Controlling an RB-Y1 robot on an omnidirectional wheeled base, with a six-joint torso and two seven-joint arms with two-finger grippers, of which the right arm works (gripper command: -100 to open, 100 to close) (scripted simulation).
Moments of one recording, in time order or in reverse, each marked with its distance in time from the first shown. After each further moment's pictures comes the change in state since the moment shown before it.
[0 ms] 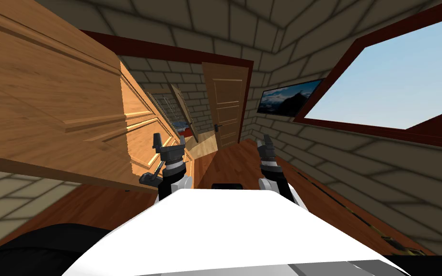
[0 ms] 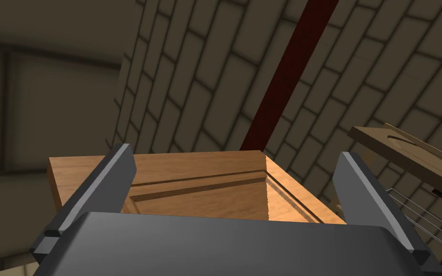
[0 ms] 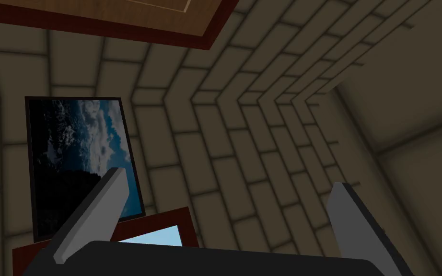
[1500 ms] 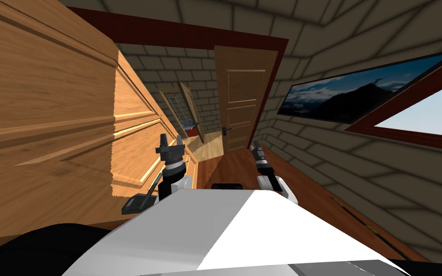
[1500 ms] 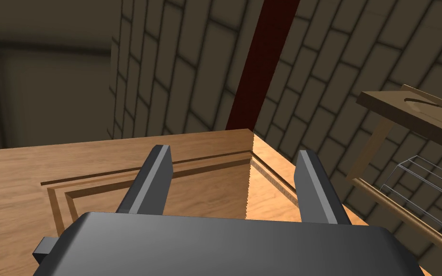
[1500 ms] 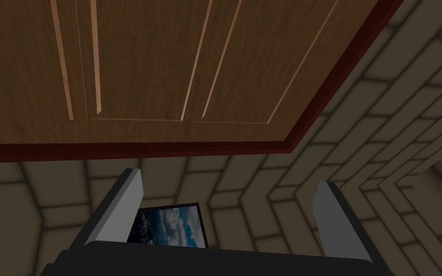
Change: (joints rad) arm -0.146 -0.098 -0.030 0.310 0.074 0.018 -0.226
